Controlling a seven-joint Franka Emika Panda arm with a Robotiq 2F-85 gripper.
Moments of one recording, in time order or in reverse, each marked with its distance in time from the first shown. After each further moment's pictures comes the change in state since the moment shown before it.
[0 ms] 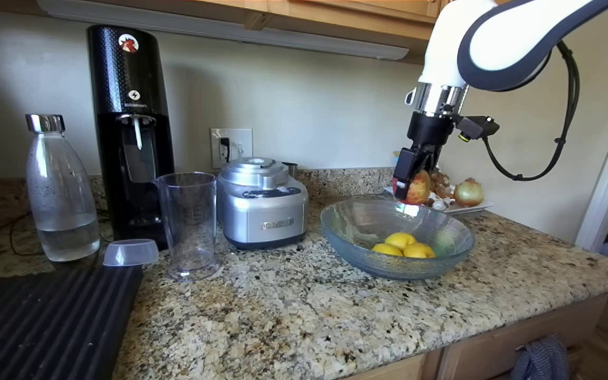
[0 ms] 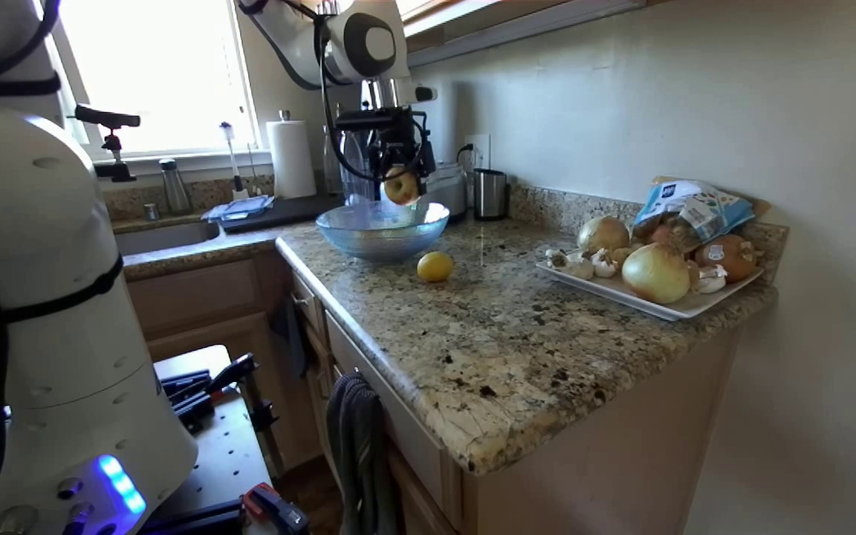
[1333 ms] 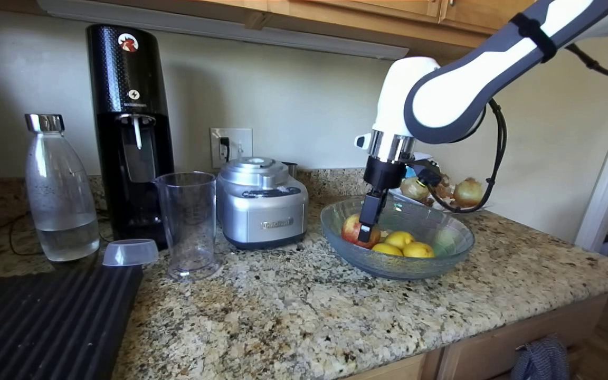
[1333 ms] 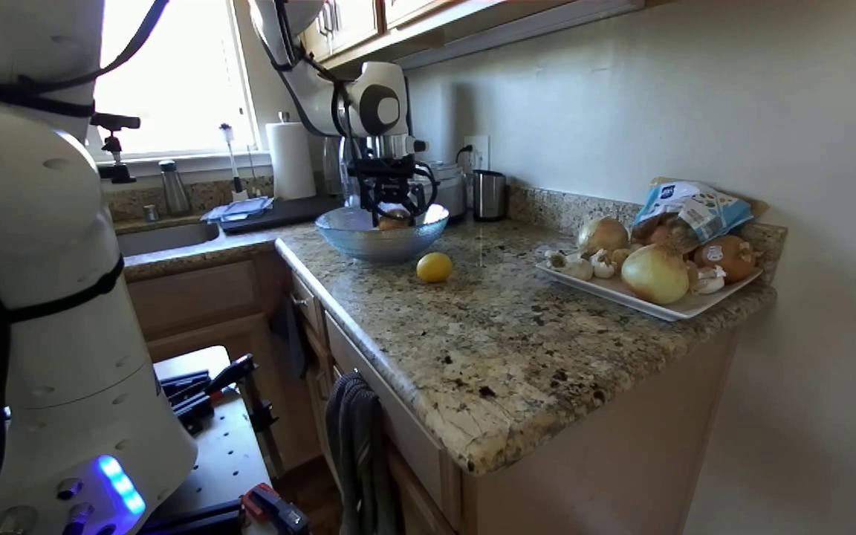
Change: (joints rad) arm 0.032 0.300 0.062 0.159 0.003 0.099 -0.265
